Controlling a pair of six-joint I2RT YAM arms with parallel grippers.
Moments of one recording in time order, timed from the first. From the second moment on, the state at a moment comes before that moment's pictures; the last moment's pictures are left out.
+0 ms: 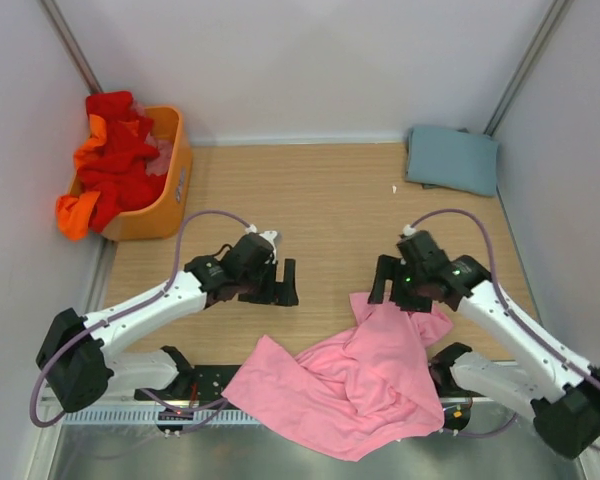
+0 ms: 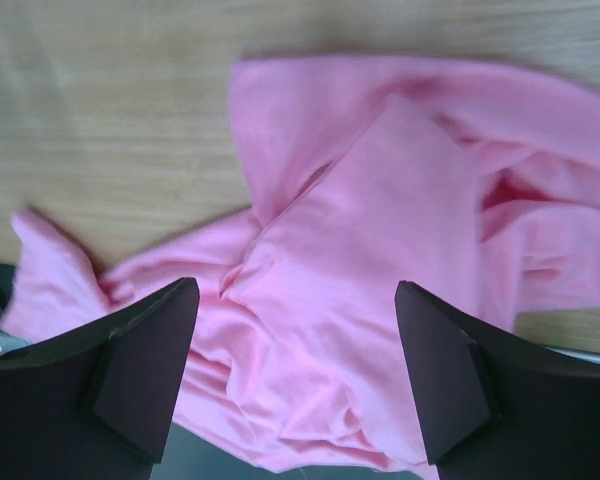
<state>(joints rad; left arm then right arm) -0.81 1.20 0.83 -0.57 0.08 -0.65 0.45 0.91 0.80 -0.97 -0.08 0.67</state>
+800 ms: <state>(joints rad) -0.67 0.99 0.73 -0.57 -0.03 -0.64 1.14 1.35 0.76 -0.78 0.16 1.04</state>
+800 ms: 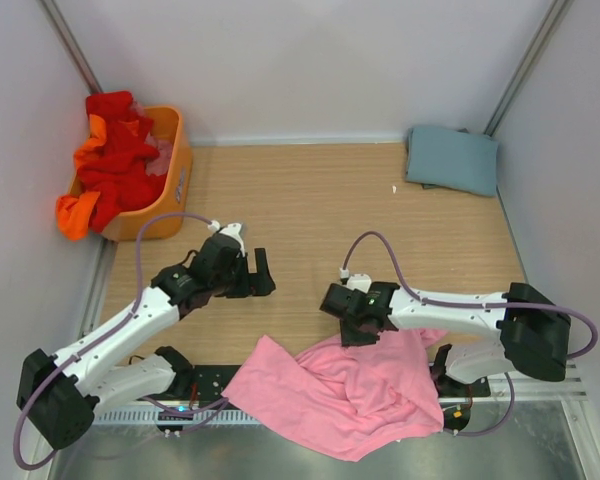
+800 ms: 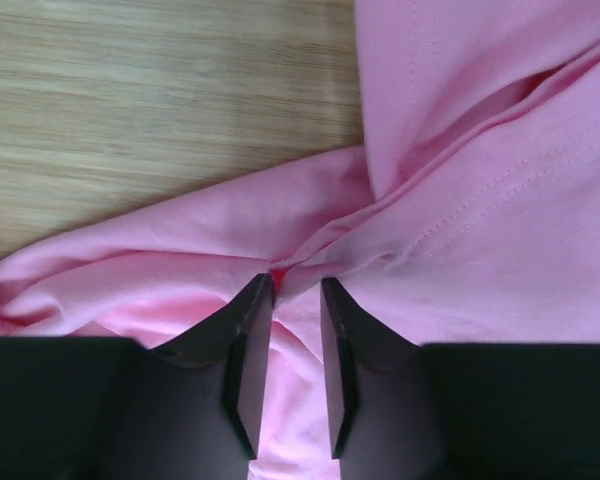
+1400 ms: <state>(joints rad) -0.83 1.32 0.83 -0.41 0.07 -0.67 1.07 1.01 1.53 -1.21 0.67 1.10</state>
